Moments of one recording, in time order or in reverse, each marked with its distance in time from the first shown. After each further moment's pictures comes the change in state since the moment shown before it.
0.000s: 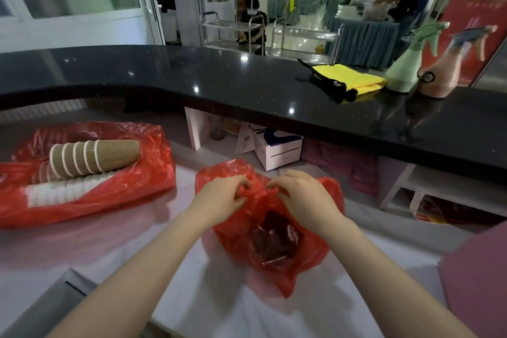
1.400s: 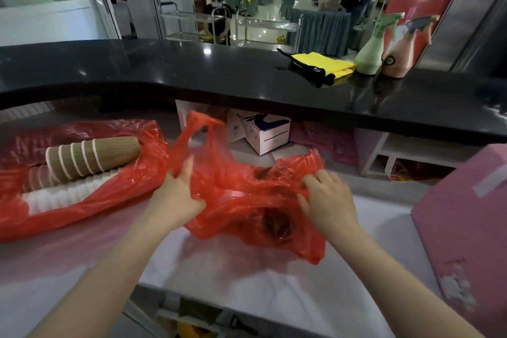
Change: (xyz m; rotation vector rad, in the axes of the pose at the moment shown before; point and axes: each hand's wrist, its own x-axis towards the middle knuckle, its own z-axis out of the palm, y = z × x) left_hand -0.073 -0.055 -0.068 0.012 -0.114 -0.298; right_hand -0.070 -0.047 0.013 -0.439 0.161 0.357
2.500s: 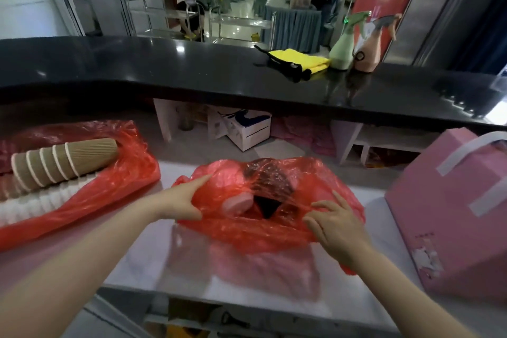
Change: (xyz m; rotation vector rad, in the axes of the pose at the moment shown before) left_hand 0.041 -0.009 0.022 -0.036 -0.515 0.333; right_hand -0.070 0.041 0.008 0.083 -0.078 -0.141
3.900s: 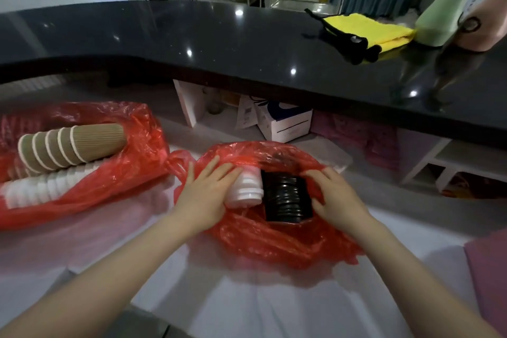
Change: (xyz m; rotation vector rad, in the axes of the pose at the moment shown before) left_hand 0.073 0.012 0.030 0.487 0.470 -0.066; right_hand 0.149 0.055 0.070 0.419 -0.228 -0.016
